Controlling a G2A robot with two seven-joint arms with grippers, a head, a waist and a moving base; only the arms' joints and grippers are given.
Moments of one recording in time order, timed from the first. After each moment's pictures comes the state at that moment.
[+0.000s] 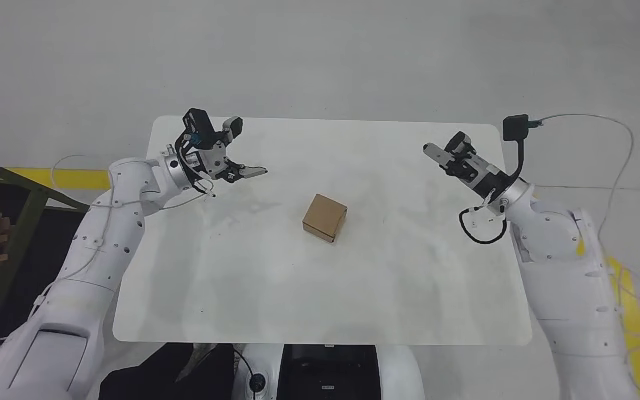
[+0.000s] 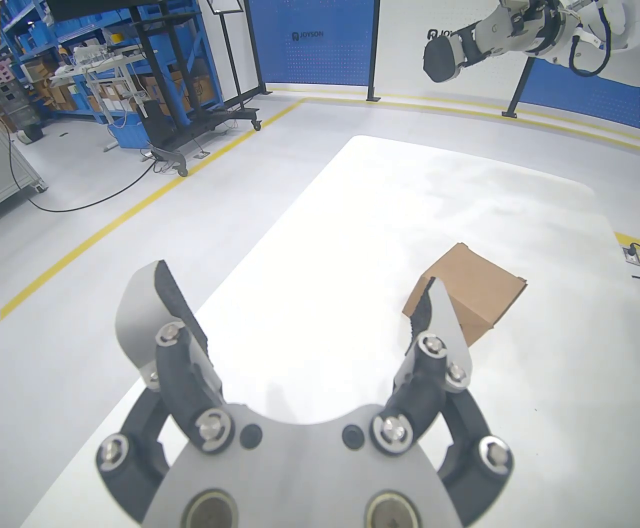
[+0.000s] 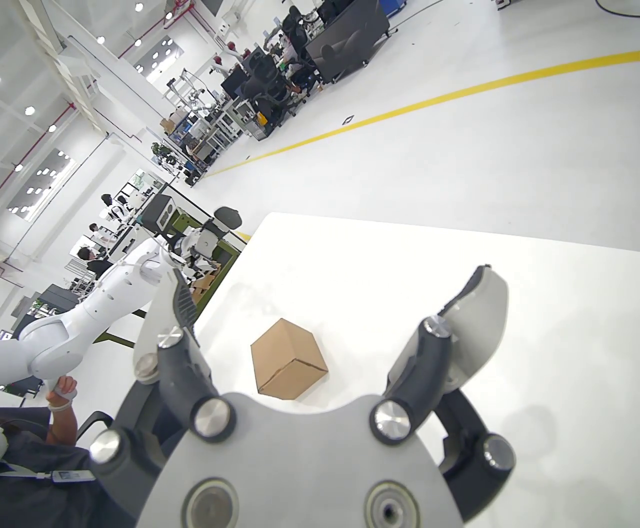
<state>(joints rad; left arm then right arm) 0.91 -0.92 -1.16 -1.15 1.30 -0.93 0.36 -1.17 -1.12 1.44 -1.57 -0.27 -0.49 0.56</state>
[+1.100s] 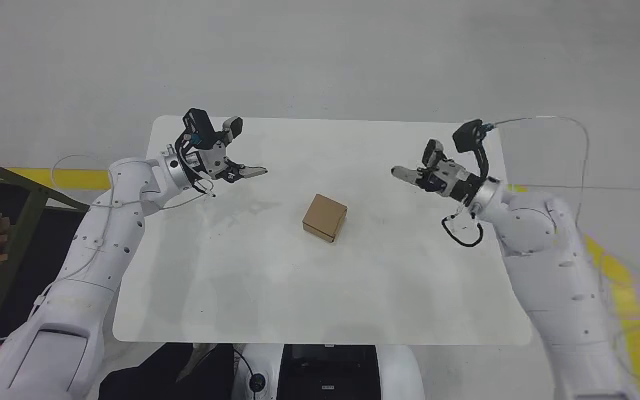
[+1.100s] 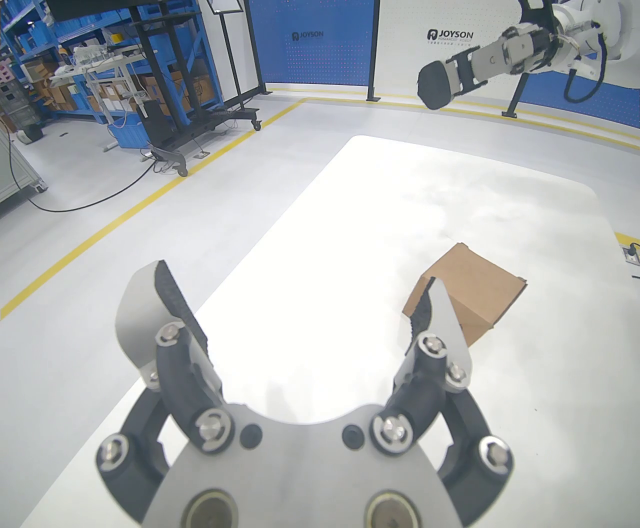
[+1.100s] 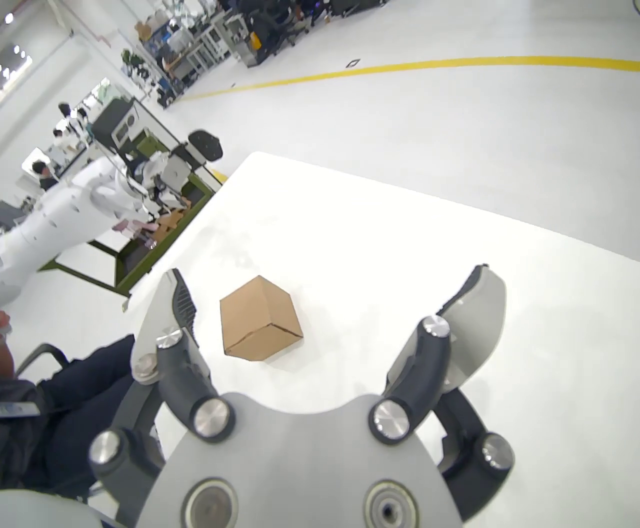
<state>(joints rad) 0.91 -0.92 -1.16 -1.15 1.30 -0.93 0.36 -1.08 -1.12 1.30 -1.51 -0.51 -0.61 0.60</state>
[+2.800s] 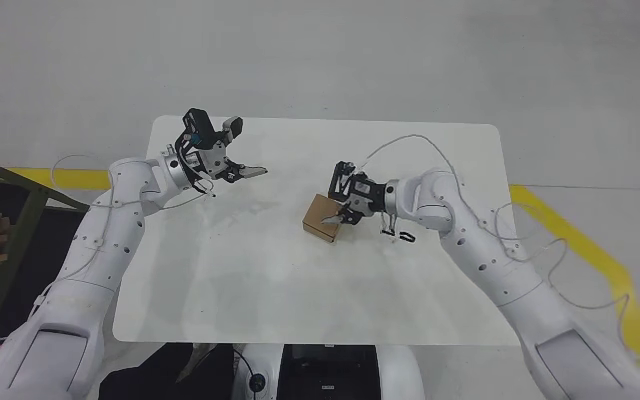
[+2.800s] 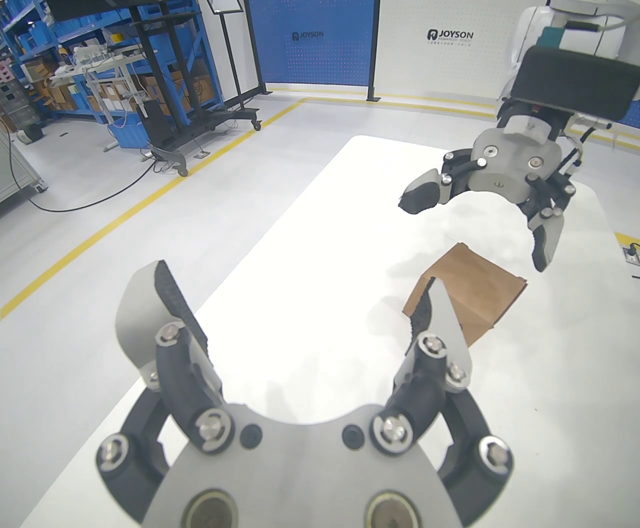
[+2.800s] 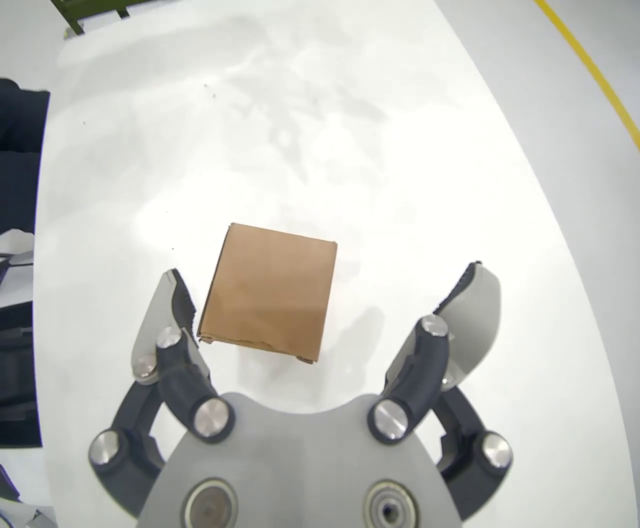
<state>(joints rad) 0.91 -0.92 -1.16 -1.15 1.30 -0.93 0.36 -0.78 -1.22 0.80 -1.32 -1.06 -0.79 0.42</state>
